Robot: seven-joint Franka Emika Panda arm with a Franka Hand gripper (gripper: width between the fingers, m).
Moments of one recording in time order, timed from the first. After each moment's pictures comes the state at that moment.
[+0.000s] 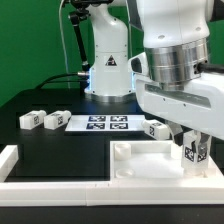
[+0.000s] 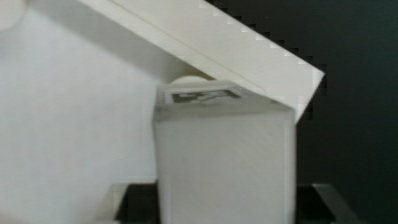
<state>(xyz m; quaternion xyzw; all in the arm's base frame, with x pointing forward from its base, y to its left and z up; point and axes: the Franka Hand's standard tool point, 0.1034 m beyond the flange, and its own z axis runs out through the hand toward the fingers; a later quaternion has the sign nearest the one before) 0.642 0.105 0.080 -0.84 0.54 0.06 0.07</state>
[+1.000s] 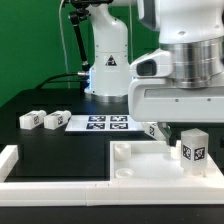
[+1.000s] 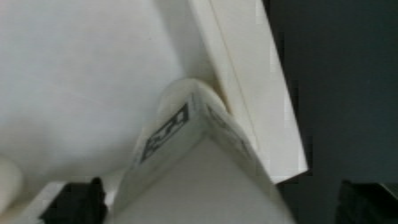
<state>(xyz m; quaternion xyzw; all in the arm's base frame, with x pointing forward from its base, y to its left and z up) 0.638 0.124 0.082 -1.00 0.08 0.00 0.05</state>
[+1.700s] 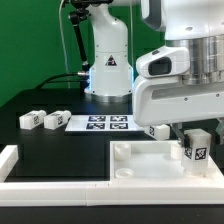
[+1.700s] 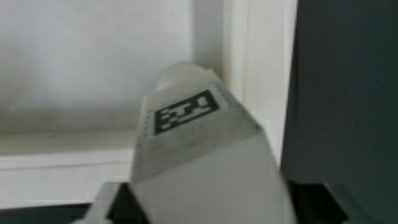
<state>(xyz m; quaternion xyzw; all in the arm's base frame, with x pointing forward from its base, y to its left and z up) 0.639 0.120 0.082 -1.00 0.07 -0.01 0.05</state>
